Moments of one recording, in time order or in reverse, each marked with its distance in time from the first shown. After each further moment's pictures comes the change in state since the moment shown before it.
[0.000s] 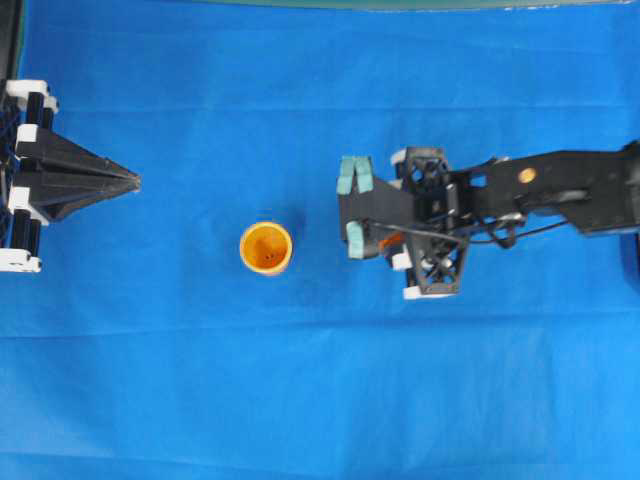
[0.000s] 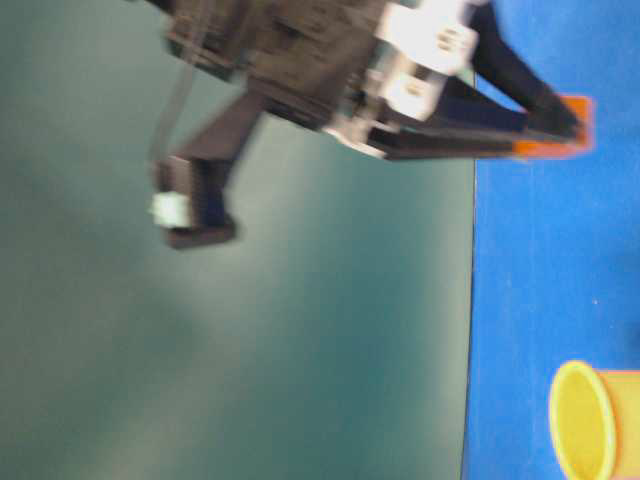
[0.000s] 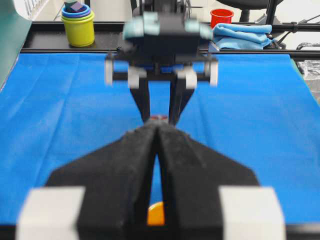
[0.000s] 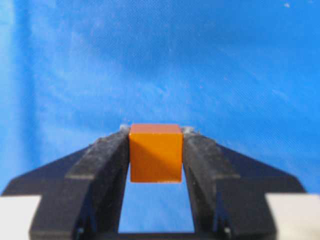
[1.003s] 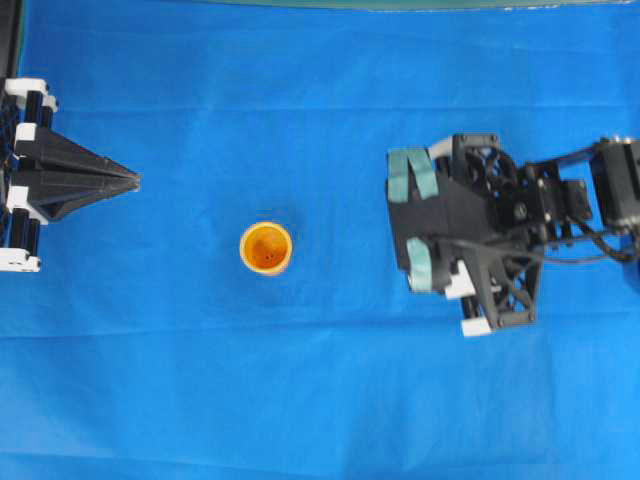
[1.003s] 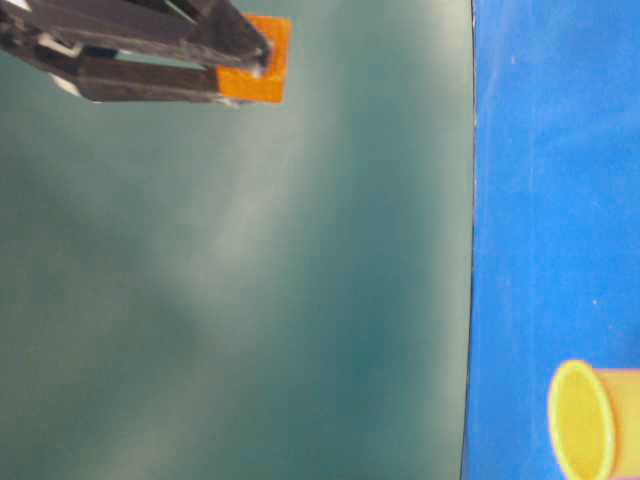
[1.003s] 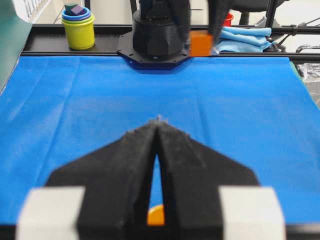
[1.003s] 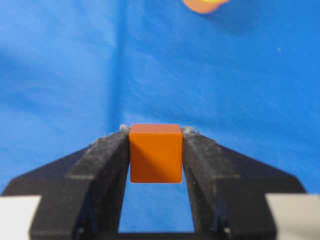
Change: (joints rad) left arm 0.002 -0.002 -0.005 -0.002 0.002 -0.003; right arm 0.146 -0.190 -0.201 0.002 0.308 0.026
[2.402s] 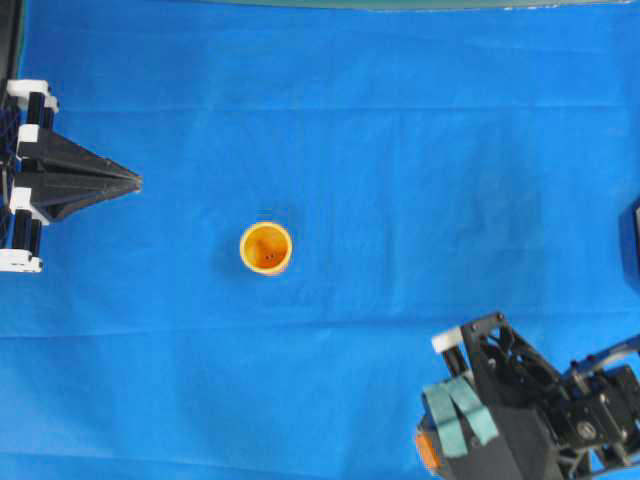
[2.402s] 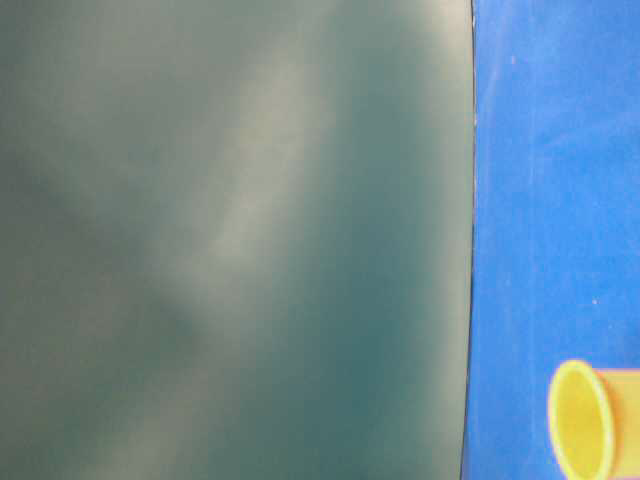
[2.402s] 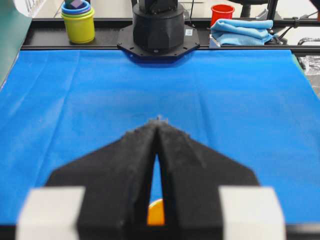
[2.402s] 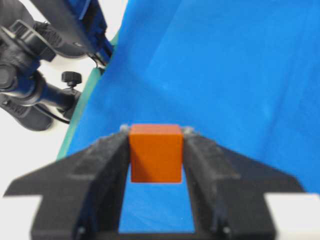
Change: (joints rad) left arm 0.000 0.005 -0.002 0.002 0.018 0.006; right arm 0.347 0.060 -0.115 0.000 -0.087 0.141
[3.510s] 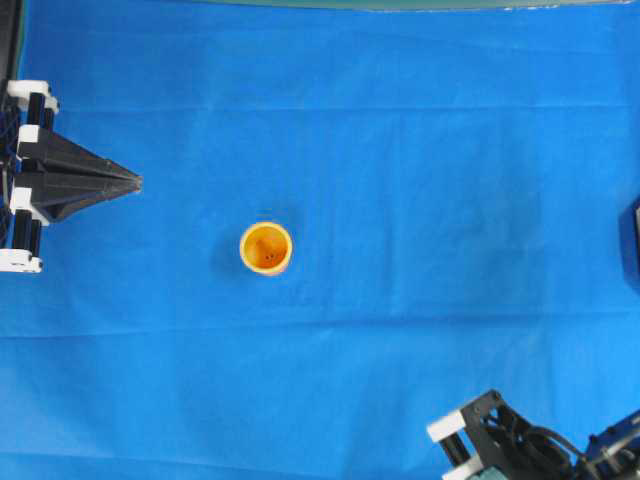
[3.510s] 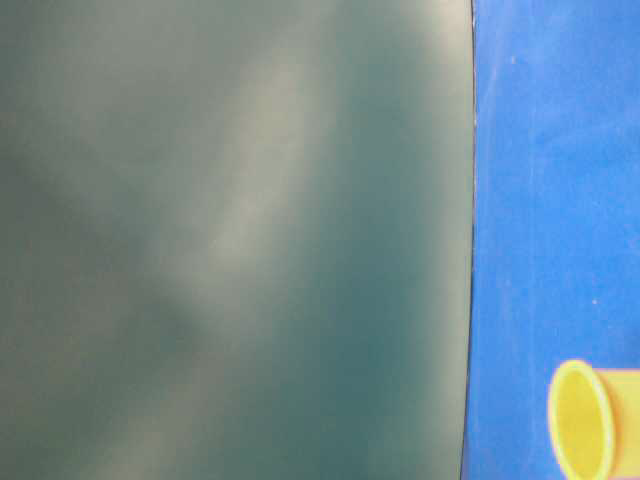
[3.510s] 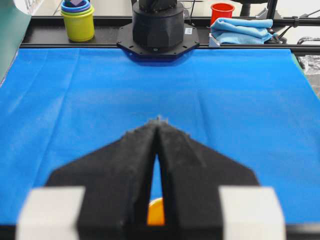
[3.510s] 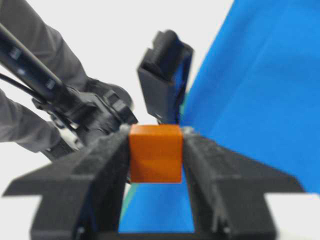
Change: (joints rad) left arm 0.000 0.000 0.002 -0.002 0.003 -0.006; right arm 0.092 0.035 -0.075 0.044 -0.166 0.002
